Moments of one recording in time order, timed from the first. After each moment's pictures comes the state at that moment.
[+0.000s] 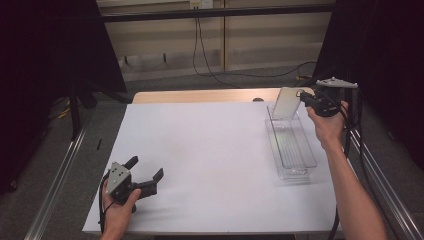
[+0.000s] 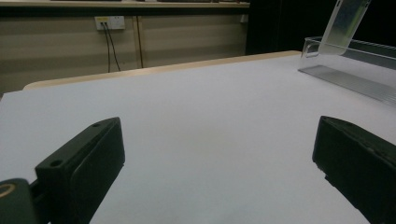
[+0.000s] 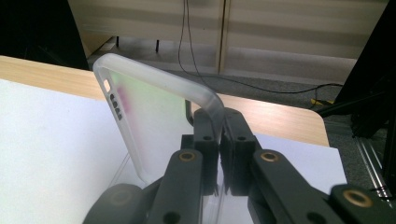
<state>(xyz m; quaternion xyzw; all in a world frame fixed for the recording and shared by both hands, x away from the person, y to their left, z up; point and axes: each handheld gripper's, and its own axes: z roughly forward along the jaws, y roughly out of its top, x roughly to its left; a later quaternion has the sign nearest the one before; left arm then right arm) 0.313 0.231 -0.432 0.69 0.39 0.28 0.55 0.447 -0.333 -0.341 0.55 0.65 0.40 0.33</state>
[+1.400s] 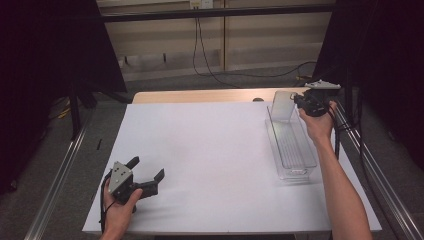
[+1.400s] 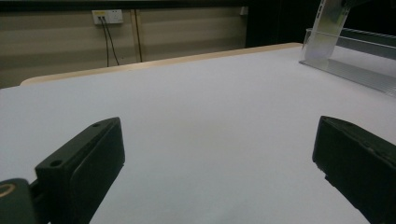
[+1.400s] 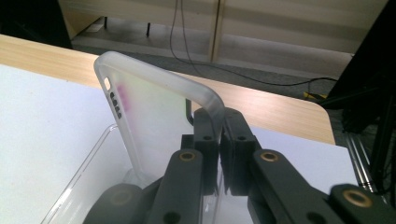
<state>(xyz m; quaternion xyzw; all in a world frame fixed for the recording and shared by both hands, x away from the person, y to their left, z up) 0.315 0.229 -0.435 0.70 0.39 0.27 0.54 0.478 -0.329 -0.374 0.55 0.67 0.36 0.34</state>
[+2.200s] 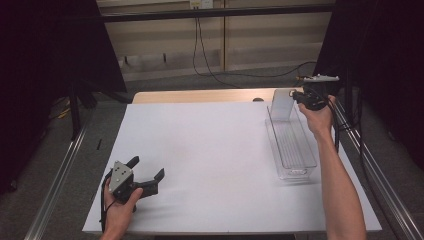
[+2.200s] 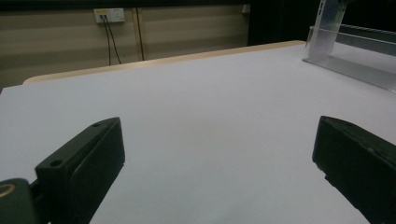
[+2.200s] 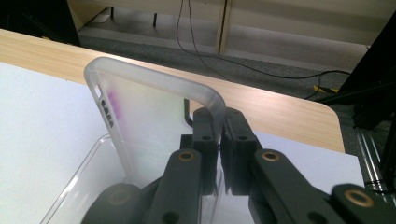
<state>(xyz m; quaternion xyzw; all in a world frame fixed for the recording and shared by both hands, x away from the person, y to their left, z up) 0.317 0.230 -0.435 0.70 0.39 0.28 0.53 0.499 -0.335 -0.370 0.55 0.69 0.36 0.31</state>
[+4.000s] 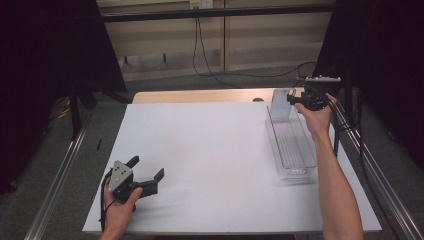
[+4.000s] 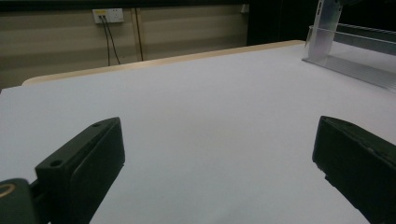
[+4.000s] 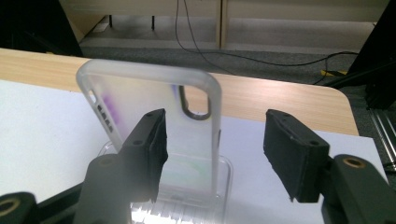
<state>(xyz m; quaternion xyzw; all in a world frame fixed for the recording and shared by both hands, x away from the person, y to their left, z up) 0.318 0.230 -0.436 0.70 0.39 0.28 0.53 0.499 -0.335 -0.373 0.59 0.66 0.37 0.29</state>
